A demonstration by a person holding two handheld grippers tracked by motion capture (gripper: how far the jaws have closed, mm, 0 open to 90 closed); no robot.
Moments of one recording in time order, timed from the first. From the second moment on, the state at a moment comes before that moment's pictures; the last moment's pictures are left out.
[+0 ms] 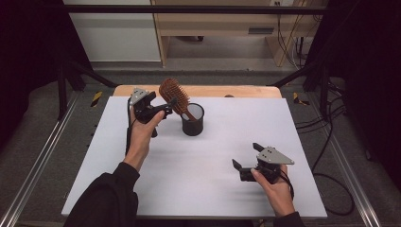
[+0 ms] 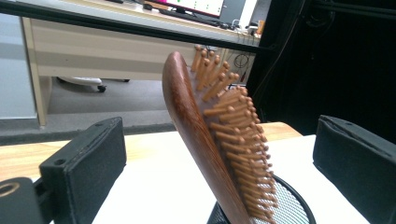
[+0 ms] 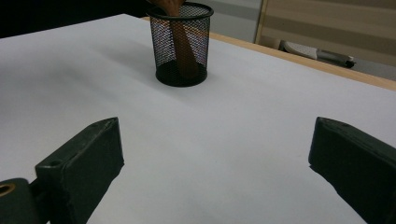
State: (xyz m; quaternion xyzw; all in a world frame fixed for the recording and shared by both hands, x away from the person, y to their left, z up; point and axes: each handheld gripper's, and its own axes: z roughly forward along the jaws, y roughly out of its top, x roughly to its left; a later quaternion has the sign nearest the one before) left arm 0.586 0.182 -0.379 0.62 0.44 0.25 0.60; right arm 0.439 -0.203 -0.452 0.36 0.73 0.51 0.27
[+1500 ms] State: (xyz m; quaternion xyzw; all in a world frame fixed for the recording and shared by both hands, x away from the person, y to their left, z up) left arm 0.507 0.217 -0.371 0.64 0.40 0.31 0.58; right arm 0.438 -0.204 -0.452 0.37 0.73 0.51 0.27
